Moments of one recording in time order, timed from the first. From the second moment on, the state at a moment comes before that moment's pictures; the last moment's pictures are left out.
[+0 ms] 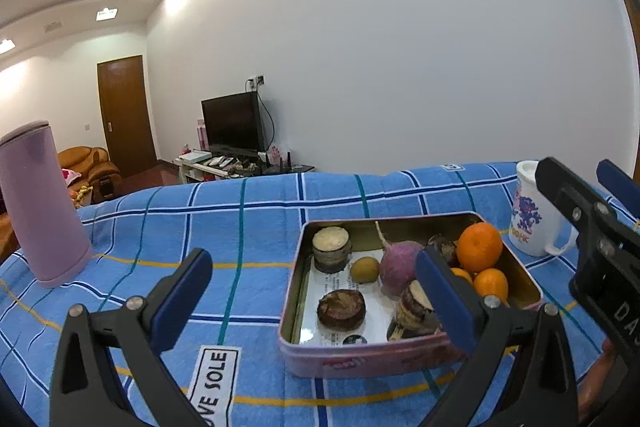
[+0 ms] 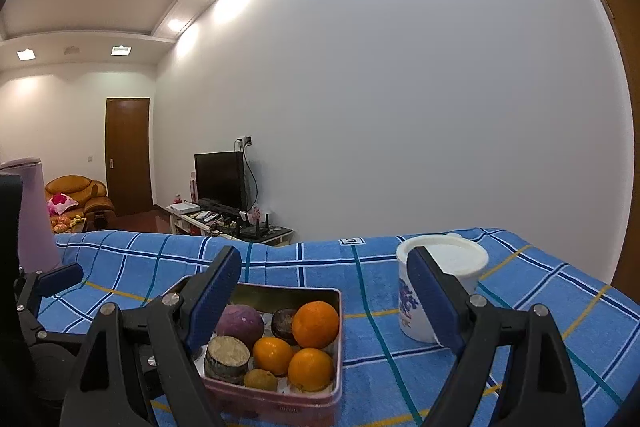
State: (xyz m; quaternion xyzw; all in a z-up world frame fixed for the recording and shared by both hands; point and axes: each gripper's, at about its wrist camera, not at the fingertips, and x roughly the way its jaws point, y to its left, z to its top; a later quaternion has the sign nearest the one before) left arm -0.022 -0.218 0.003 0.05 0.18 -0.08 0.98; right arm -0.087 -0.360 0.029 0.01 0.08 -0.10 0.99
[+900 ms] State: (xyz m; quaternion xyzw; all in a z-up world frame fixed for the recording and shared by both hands) left arm -0.067 -0.198 0.009 0.03 0.16 -0.07 0.98; right arm -0.136 -0.345 0.030 -0.01 0.05 -0.12 0.99
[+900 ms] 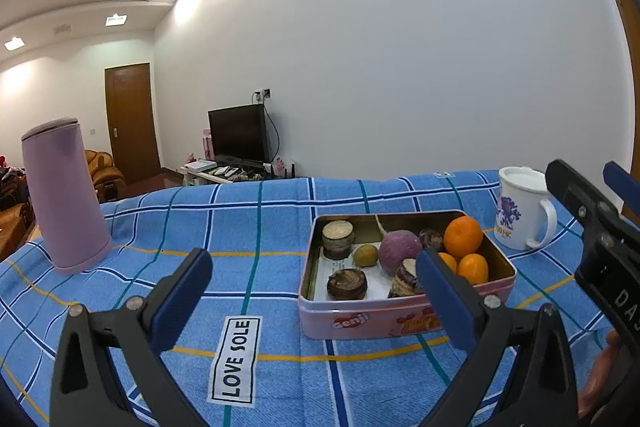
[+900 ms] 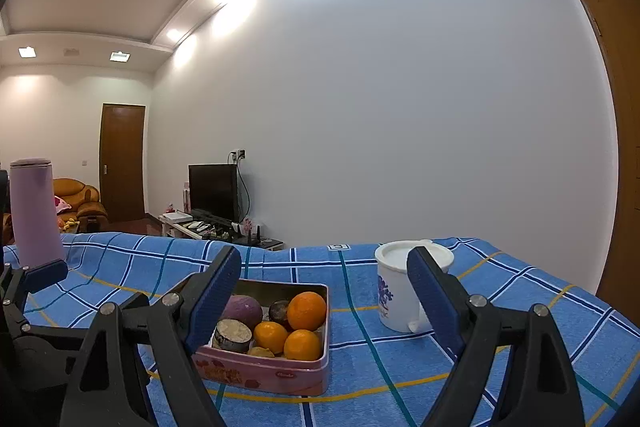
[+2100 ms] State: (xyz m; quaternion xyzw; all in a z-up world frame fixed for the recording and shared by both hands) left arm -0.067 -0.198 0.008 0.04 0.17 -0.07 0.98; right arm -0.137 -0.345 0.031 -0.01 0.05 -0.12 0.99
